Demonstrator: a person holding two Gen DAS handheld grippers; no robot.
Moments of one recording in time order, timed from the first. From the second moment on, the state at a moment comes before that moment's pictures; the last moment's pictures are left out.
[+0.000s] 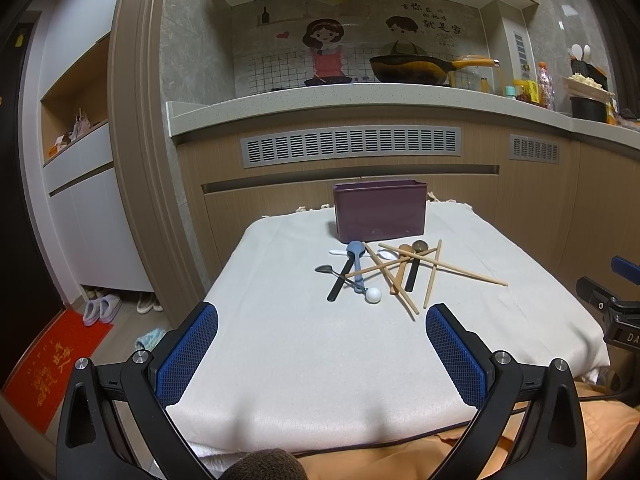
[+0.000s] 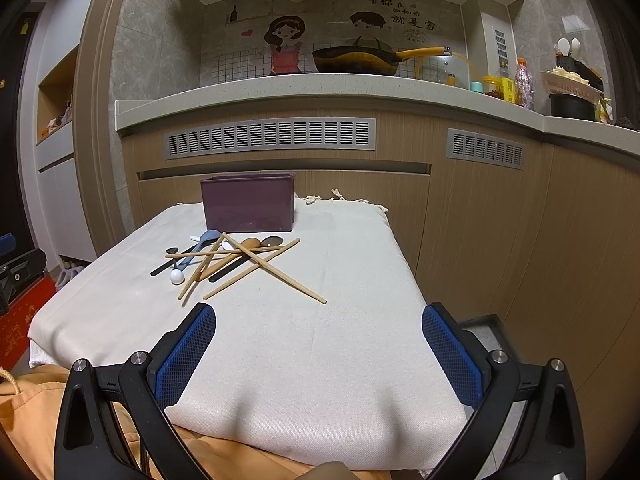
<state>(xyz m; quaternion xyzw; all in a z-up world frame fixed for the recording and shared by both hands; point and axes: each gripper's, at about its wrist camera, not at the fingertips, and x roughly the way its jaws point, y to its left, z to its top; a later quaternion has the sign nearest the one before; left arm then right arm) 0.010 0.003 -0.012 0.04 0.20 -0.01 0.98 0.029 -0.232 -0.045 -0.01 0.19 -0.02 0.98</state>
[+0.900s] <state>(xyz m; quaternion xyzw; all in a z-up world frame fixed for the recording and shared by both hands) 0.125 -0.005 -0.002 0.02 0.27 -0.04 0.96 0.110 -0.231 -0.012 -0.05 0.19 -0.01 0.98</state>
